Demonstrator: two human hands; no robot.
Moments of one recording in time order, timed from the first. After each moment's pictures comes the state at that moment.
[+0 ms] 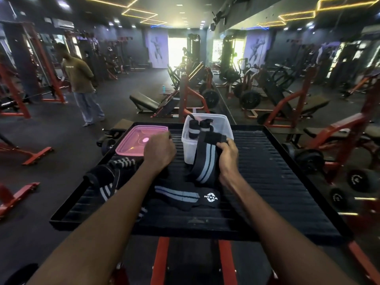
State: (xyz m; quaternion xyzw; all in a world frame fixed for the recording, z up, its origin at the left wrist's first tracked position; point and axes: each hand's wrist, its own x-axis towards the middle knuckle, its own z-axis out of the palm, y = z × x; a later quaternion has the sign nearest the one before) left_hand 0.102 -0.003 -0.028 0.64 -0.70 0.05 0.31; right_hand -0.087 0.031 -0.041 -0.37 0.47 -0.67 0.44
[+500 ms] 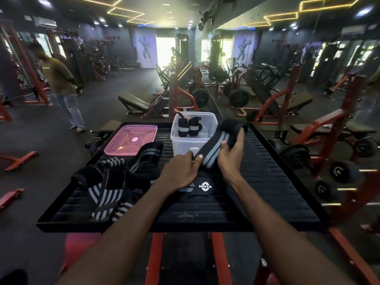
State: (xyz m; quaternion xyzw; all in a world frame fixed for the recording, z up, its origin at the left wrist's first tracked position) left_hand 0.032 0.052 -0.058 0.56 -0.80 -0.06 0.22; right_hand -0.124 0.045 -0.046 -0.43 0.56 -0.67 0.23
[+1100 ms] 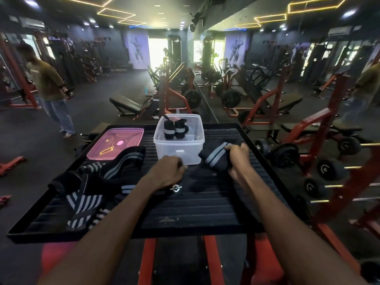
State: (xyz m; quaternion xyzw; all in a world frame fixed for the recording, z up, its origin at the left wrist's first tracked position) left_hand 0.017 0.036 -0.050 0.56 -0.81 -0.10 0.14; right_hand -0.201 0.034 -0.039 -0.25 0.54 -0.68 0.43
